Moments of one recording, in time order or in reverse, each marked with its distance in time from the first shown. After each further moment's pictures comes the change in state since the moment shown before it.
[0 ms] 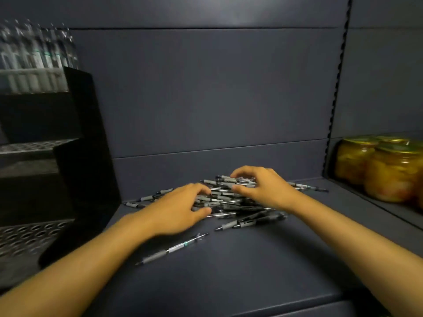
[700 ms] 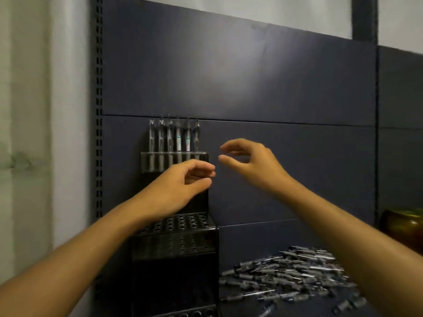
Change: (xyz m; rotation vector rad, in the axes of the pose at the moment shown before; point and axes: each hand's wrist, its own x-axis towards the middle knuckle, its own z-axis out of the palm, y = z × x) left_hand -0.087 -0.176 -0.235 -0.585 0.367 0.267; right_hand 0.149 -0.312 0.014 0.082 0.430 -0.271
